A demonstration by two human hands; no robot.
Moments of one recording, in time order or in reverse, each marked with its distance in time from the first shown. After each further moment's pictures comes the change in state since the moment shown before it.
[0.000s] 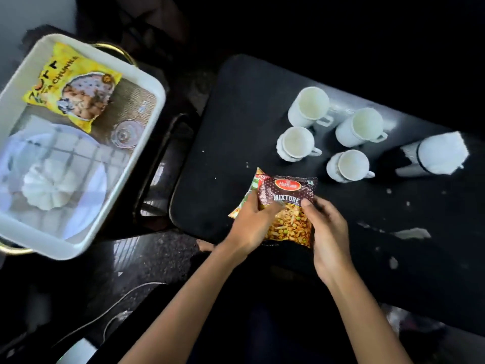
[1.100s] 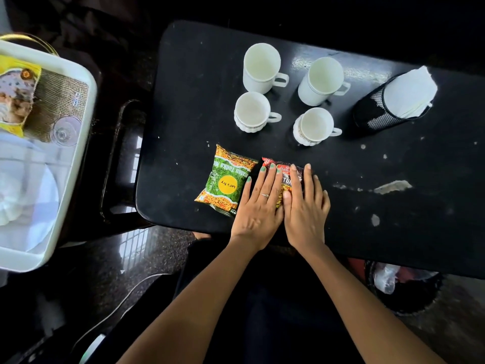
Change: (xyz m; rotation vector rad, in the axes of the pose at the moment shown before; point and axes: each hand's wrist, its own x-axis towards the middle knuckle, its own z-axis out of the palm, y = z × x) left_hand 0.045 -0.093 0.065 1.379 -0.005 0.553; right_hand 0.037 0.068 -0.066 -1.415 0.114 -0.419
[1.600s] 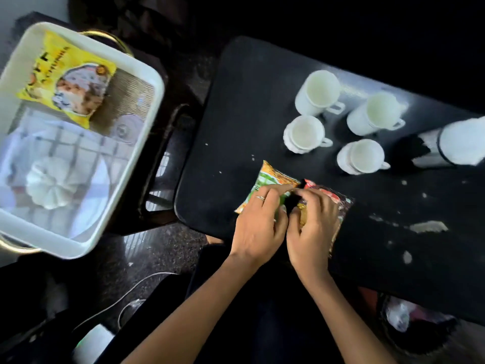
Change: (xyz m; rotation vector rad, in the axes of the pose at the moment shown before) left_hand -0.031 -0.046 -0.074 -0.531 0.451 -0.078; right_hand -0.011 -0.103 -0.032 0.394 0.297 -0.109
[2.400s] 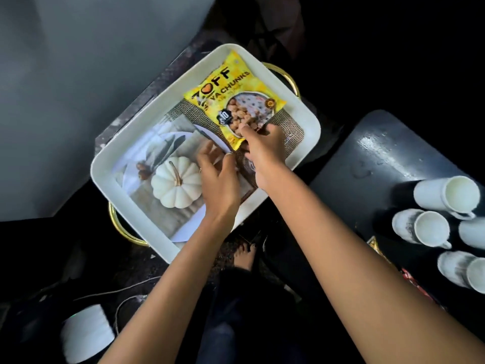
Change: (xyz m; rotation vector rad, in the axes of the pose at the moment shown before) left_hand 0.054 -0.129 -0.221 -0.770 0.752 -0.777; right_hand 0.077 -0.297 0.195 0.522 -0.611 0.465
